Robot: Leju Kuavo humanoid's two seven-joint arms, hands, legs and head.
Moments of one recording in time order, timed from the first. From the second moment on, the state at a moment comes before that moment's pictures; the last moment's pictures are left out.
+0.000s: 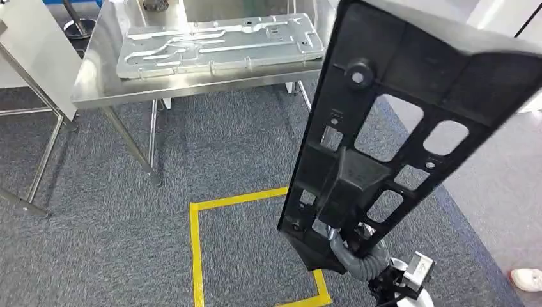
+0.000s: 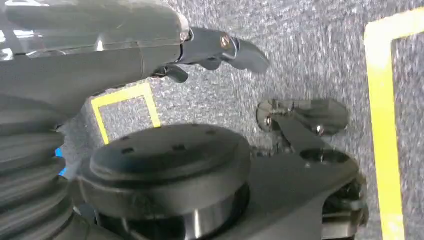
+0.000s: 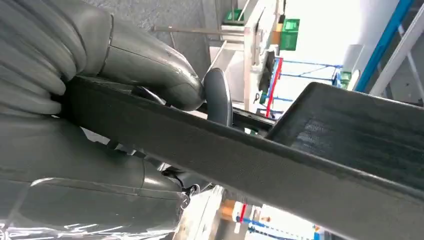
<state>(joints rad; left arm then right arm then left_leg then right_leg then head) -0.10 -0.20 1.20 -0.17 -1.23 0.08 -0.06 0.11 -0.16 0.17 -1.74 0.02 0.40 -0.55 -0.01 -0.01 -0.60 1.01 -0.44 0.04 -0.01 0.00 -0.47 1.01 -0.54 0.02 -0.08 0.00</state>
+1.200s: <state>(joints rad) -0.09 -0.20 1.20 -0.17 -1.24 0.07 -0.06 0.18 -0.20 0.16 -1.77 0.01 0.38 -0.57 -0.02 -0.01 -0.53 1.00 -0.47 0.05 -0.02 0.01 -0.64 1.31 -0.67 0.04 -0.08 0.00</state>
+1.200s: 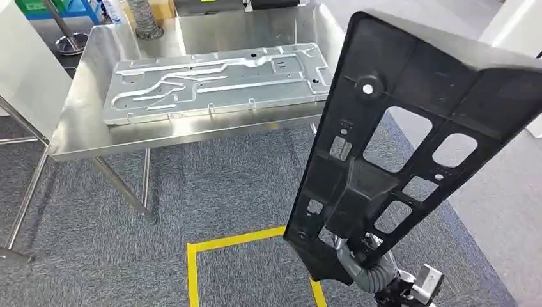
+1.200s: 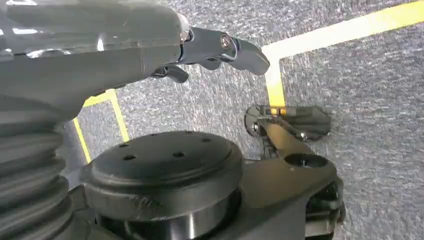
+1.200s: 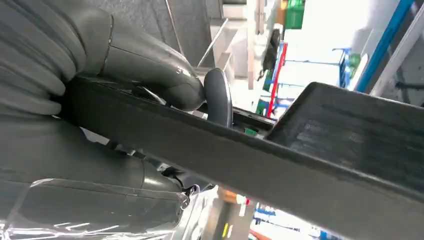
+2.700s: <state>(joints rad) -0.10 -0.20 1.20 -0.18 -1.23 0.07 -0.06 0.13 -0.20 0.17 -1.75 0.02 0.39 -0.57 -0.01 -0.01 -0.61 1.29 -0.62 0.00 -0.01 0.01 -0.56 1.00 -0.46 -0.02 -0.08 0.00</state>
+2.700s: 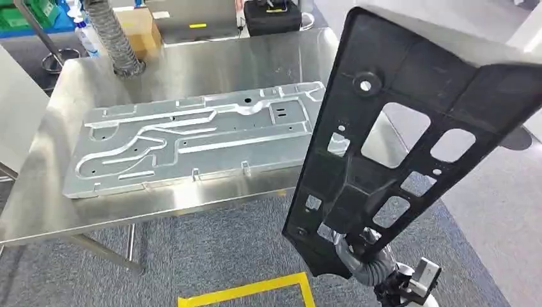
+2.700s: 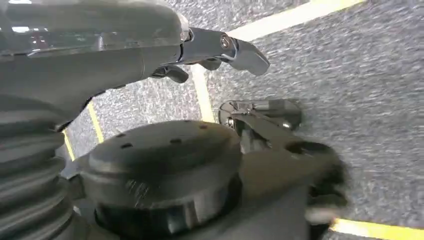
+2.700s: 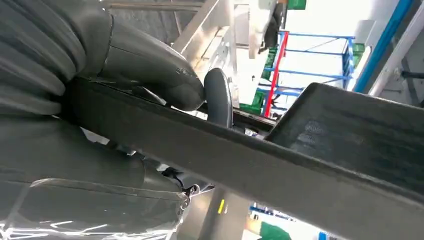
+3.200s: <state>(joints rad) -0.10 -0.20 1.20 -0.18 -1.24 0.05 -0.09 0.10 -0.20 0.16 -1.75 0.09 0.35 -0.56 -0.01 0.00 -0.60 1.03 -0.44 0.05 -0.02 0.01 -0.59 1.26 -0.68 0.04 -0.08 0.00</state>
